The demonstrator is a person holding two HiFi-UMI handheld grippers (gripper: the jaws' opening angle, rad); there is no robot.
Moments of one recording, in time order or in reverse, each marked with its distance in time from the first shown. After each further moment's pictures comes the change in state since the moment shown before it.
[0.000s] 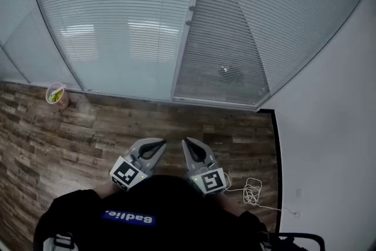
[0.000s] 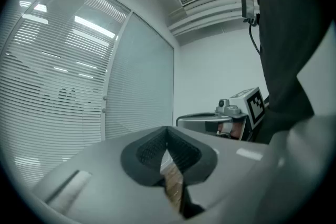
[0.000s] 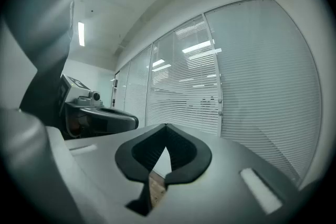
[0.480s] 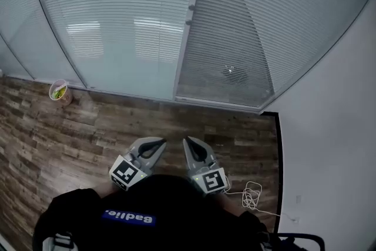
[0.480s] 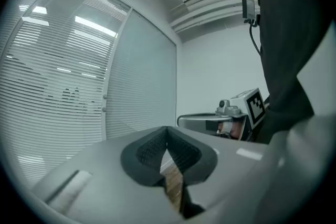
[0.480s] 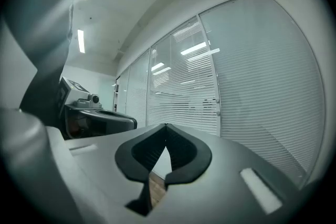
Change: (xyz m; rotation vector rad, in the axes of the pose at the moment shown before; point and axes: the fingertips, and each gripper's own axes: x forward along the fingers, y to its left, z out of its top) left arm 0.030 -0.006 0.002 -0.012 0.024 0.045; right arm -0.010 -0.034 -0.001 0.043 -0.035 0.024
